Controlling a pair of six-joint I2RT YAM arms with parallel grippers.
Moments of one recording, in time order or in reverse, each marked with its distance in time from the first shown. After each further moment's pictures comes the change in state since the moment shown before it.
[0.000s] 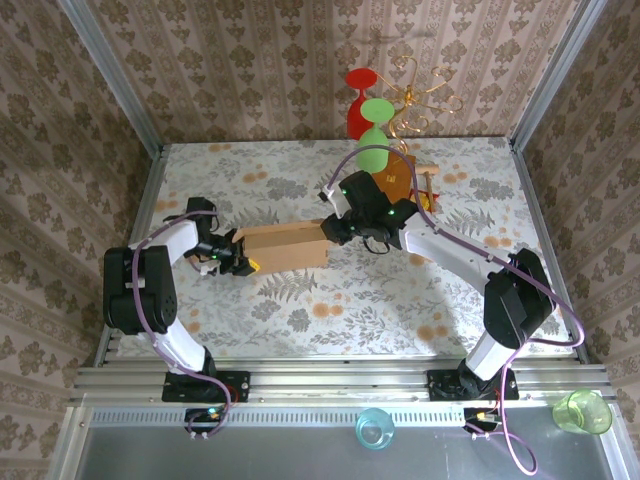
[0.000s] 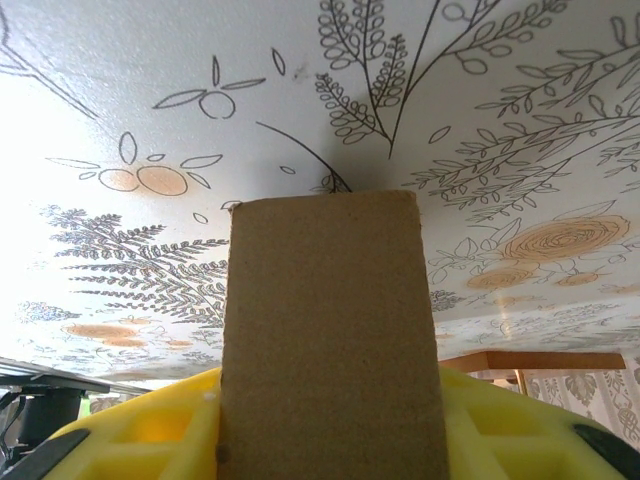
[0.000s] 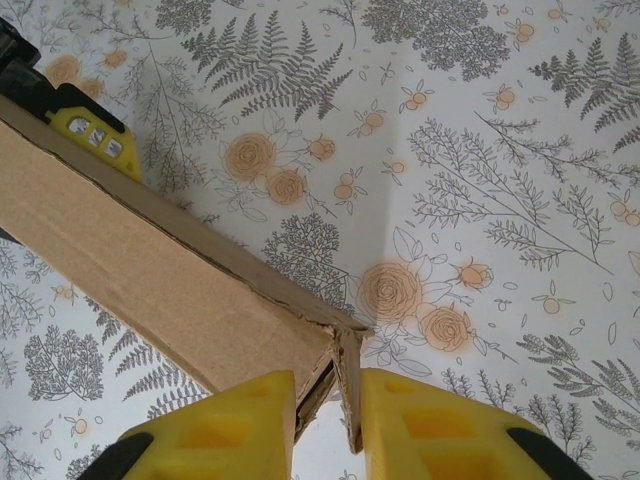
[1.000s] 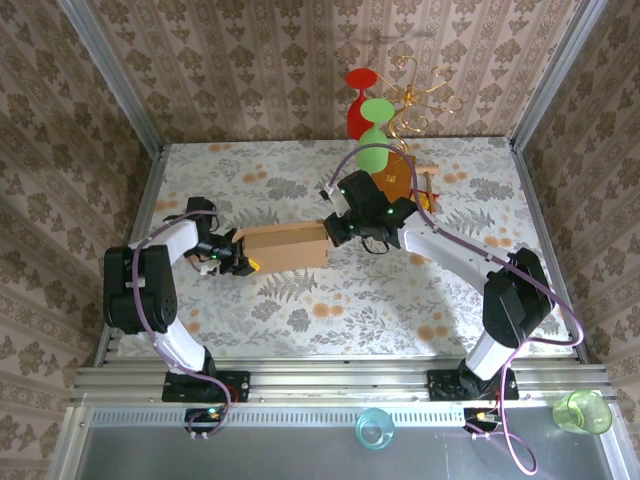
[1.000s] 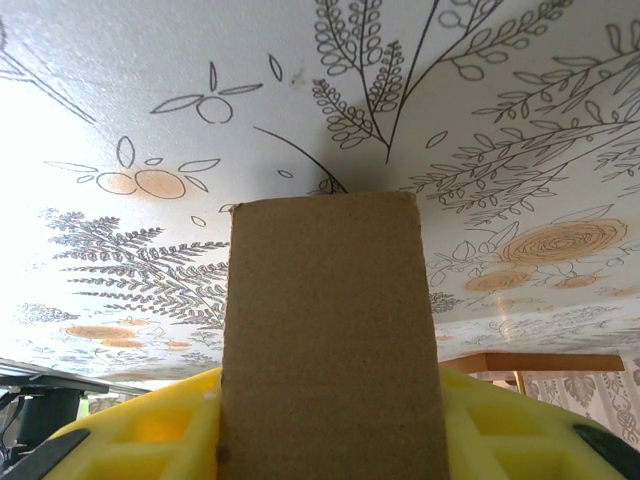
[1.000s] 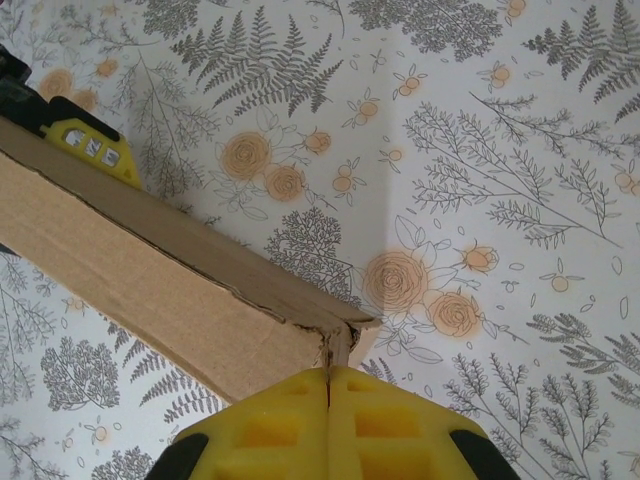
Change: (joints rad) left arm 0.000 0.005 0.001 0.002 0.001 -0.001; right arm 0.008 0.008 0.018 -0.030 0.011 0.093
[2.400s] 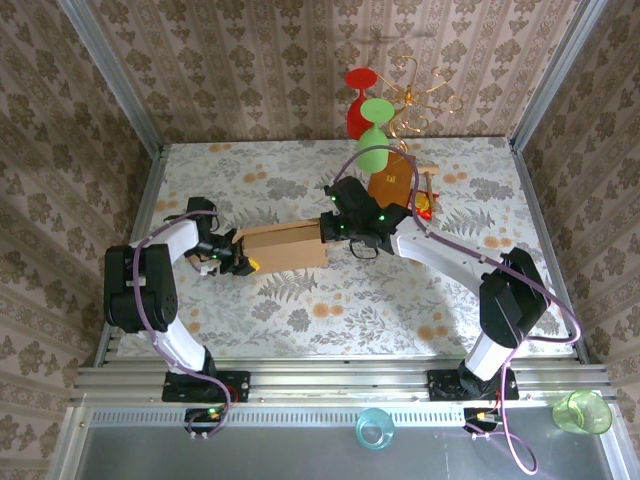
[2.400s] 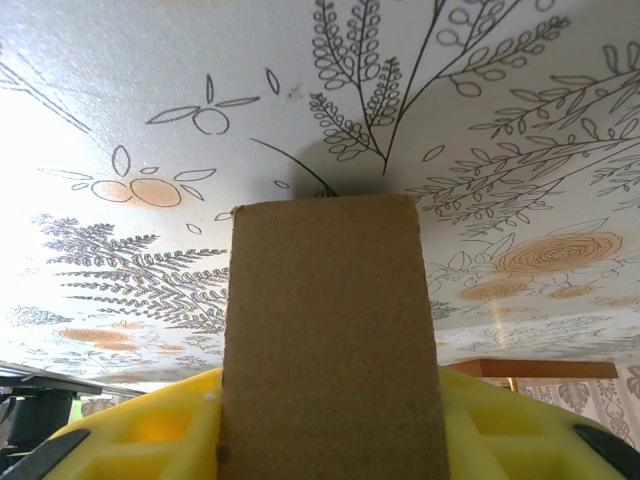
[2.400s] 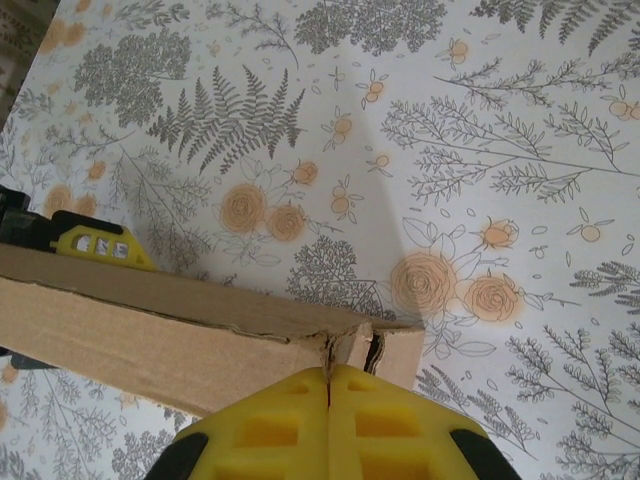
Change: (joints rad) left arm -0.005 0.007 0.001 0.011 -0.004 -0.023; right arm 0.058 0.016 -0.018 0.074 0.127 0.344
